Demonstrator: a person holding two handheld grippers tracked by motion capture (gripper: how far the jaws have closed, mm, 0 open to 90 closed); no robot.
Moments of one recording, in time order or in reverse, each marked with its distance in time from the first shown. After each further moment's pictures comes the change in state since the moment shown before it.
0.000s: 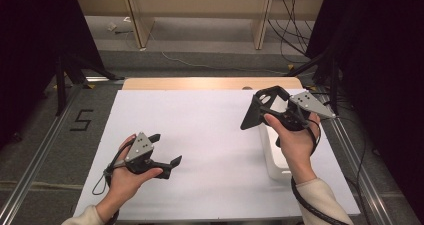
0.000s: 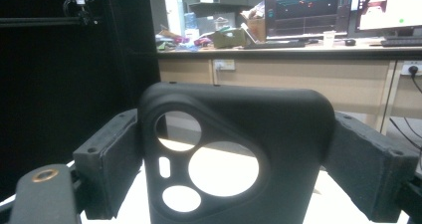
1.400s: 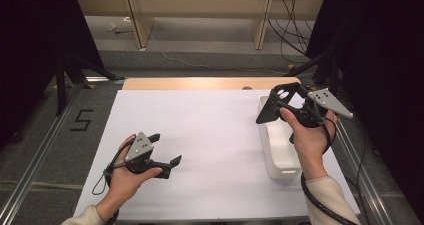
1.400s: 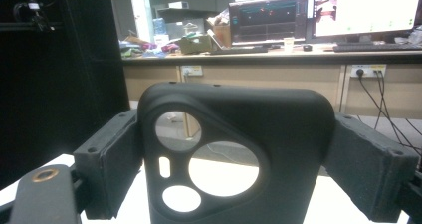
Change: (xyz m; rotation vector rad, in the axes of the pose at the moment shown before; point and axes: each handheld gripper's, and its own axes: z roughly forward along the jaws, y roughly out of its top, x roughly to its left) left arm 0.001 0.000 0.000 -0.003 0.001 -0.004; right arm -0.031 0.007 -0.013 -0.024 -0.126 0.001
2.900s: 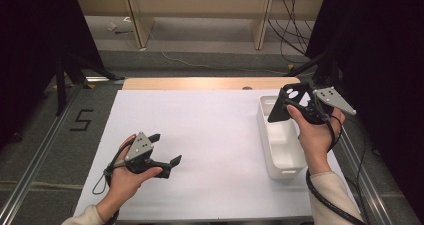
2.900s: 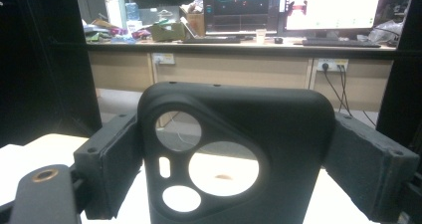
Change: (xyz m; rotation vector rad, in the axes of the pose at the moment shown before) left arm 0.001 -0.001 0.001 0.003 0.000 -0.005; right arm -0.027 -0.007 0.006 0.040 -0.101 -0.050
